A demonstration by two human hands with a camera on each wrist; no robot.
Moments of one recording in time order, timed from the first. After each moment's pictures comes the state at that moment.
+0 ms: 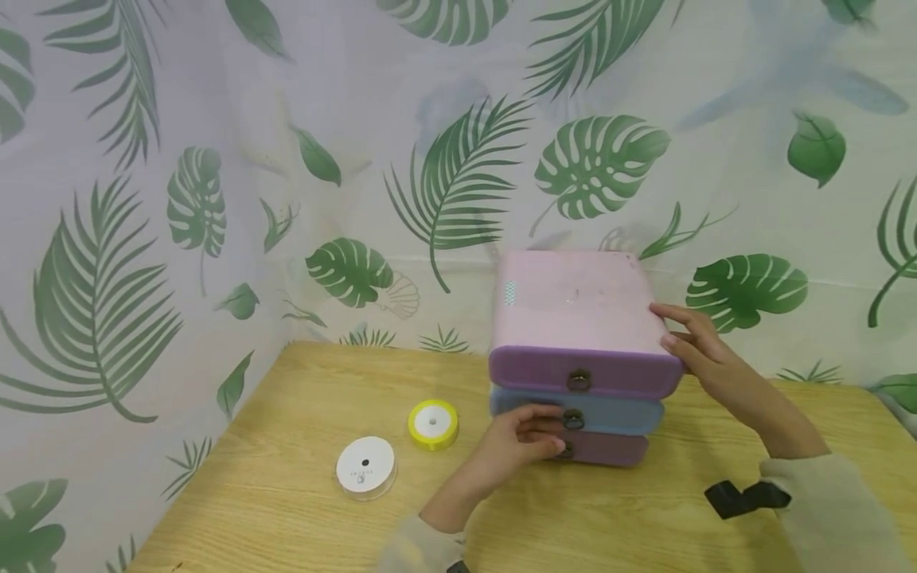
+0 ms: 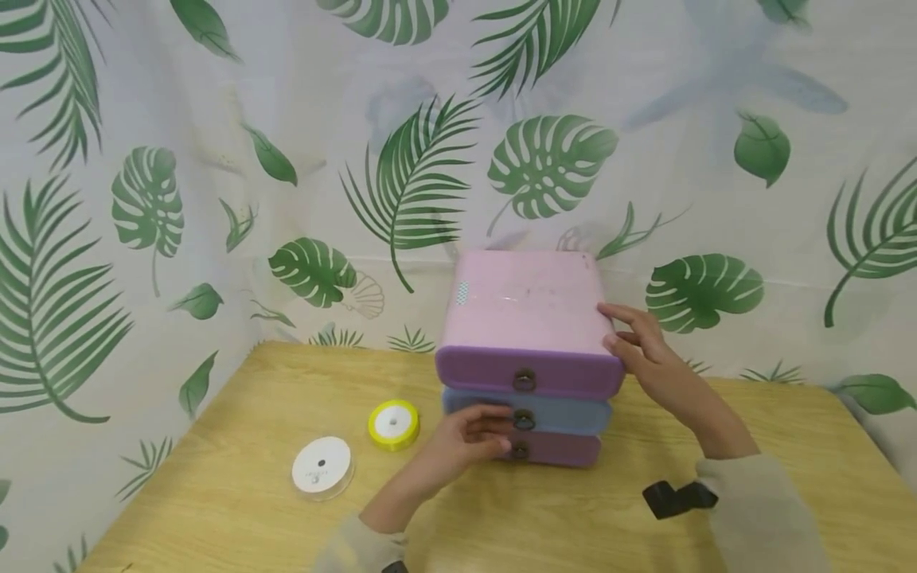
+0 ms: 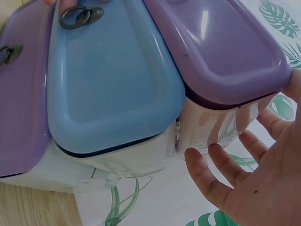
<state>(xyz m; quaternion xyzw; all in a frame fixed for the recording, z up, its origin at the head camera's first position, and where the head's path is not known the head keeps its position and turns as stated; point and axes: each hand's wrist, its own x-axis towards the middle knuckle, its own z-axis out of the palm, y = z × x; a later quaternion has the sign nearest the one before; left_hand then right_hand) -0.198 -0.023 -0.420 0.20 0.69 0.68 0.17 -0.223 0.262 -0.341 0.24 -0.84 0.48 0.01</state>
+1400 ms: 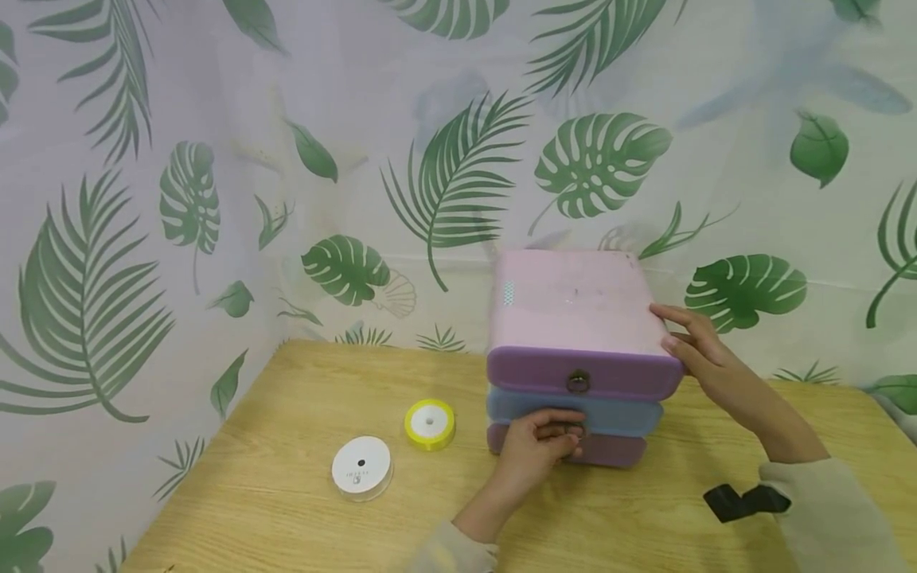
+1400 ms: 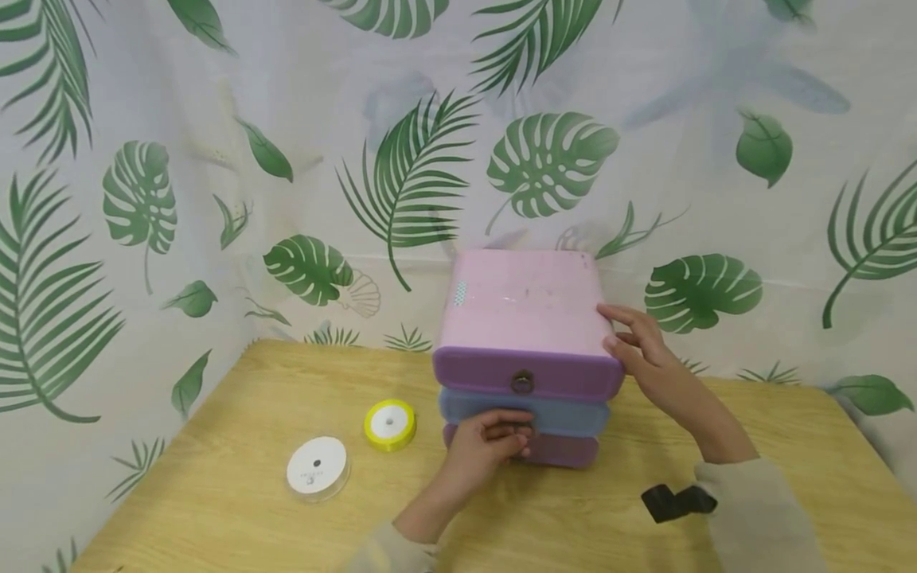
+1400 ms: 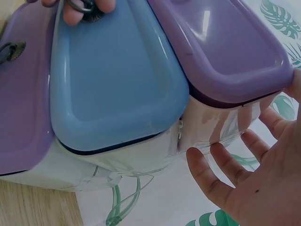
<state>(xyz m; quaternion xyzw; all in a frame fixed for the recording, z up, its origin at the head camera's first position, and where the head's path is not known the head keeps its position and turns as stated) -0.196 0.015 -0.434 0.12 0.64 0.75 0.13 -0.222 0.261 -0.341 0.25 -0.85 0.47 0.02</state>
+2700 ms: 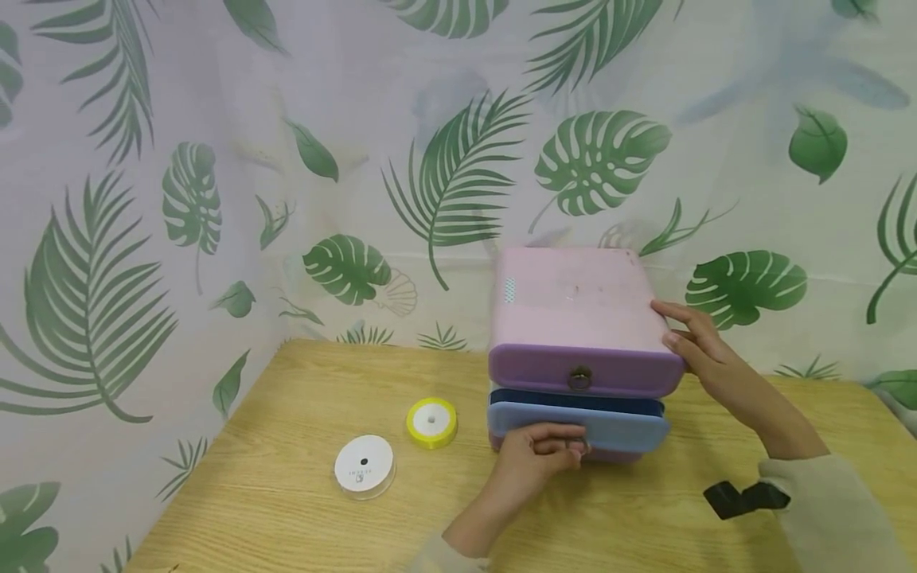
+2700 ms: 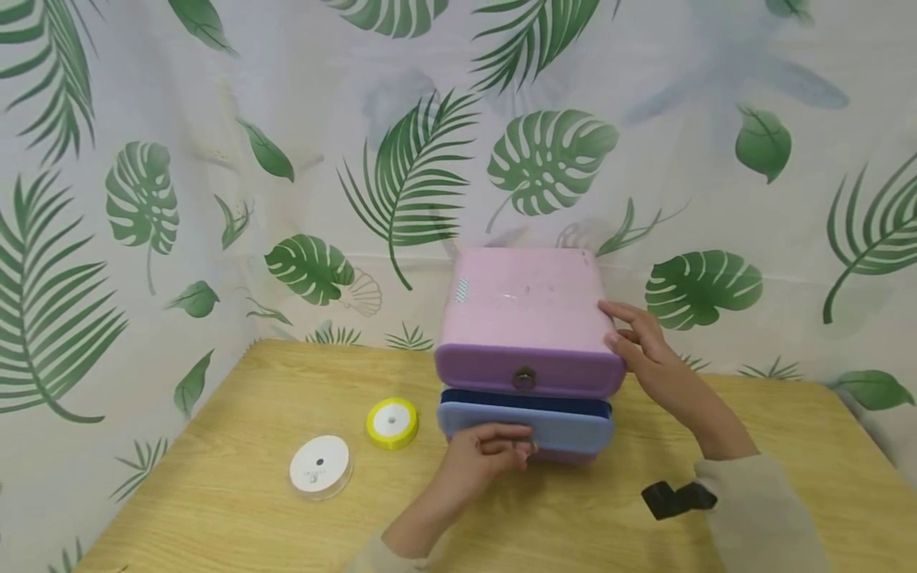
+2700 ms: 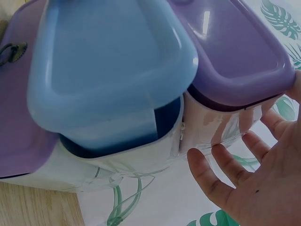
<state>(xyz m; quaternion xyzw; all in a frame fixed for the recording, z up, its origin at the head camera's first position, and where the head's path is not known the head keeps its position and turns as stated) -0.178 0.004 -0.434 0.12 0.64 0.74 0.14 -0.220 0.261 -0.341 0.21 -0.86 0.47 0.00</state>
